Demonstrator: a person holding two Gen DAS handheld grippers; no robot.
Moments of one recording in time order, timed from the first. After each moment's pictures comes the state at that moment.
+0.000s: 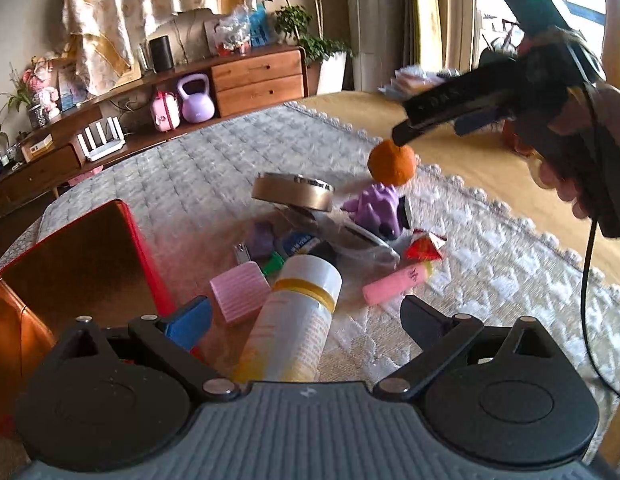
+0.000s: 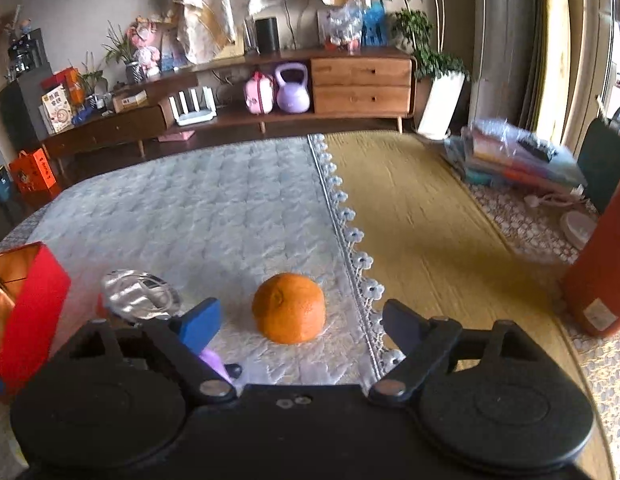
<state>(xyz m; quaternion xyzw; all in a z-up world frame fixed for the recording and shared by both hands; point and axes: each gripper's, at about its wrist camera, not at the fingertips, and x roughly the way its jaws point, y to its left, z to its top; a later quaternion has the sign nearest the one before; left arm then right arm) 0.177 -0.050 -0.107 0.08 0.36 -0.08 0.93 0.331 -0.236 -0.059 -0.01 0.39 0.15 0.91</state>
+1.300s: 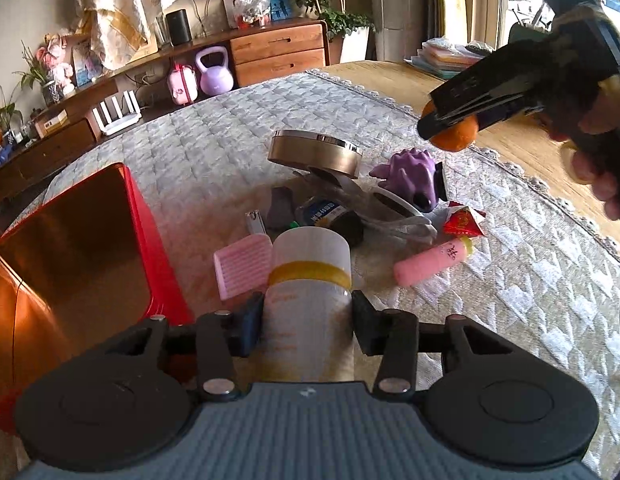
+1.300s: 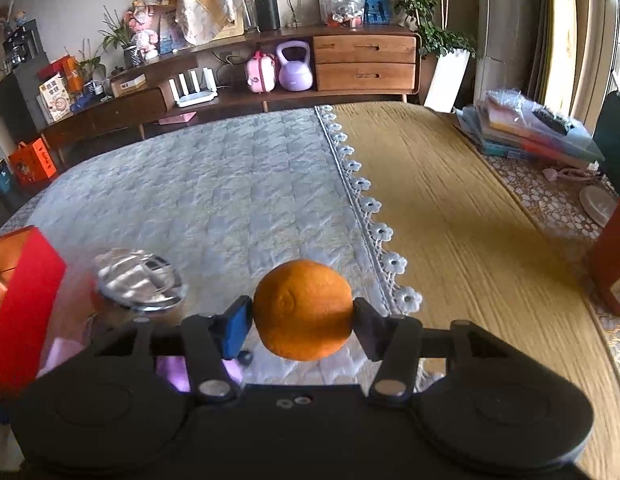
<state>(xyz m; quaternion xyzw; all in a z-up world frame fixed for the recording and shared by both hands) 0.196 -0.047 -0.130 0.07 0.39 -0.04 0.92 0.319 -0.230 -0.058 -0.01 0.41 0.16 0.90</state>
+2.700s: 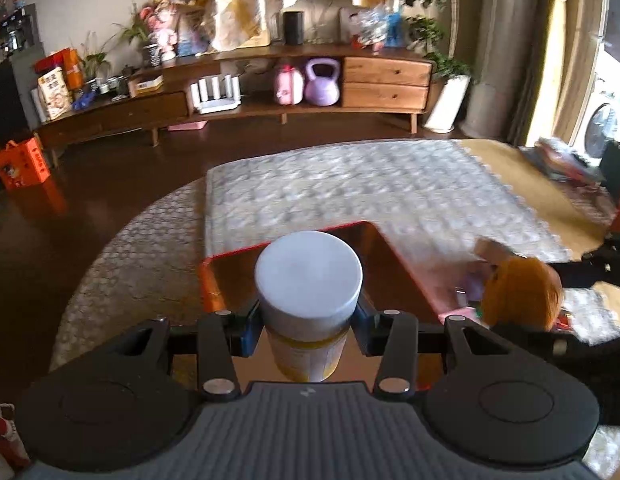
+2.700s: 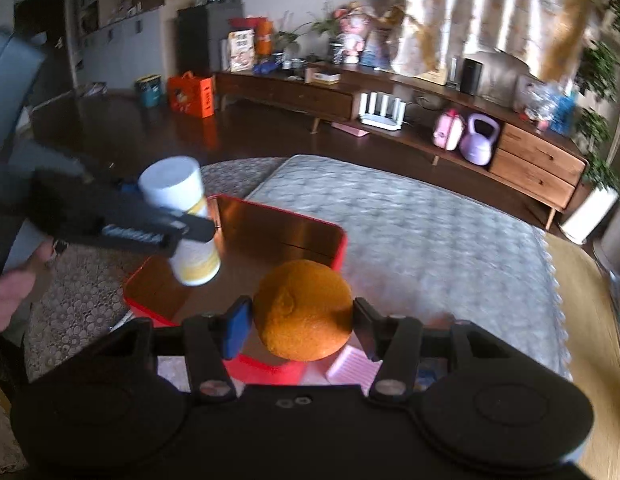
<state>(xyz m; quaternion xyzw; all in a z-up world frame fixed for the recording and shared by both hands) 0.186 0.139 -0.020 -0.02 0.38 0.07 0.92 0.209 -0.028 0.009 -0.16 0.33 0.37 0.85</state>
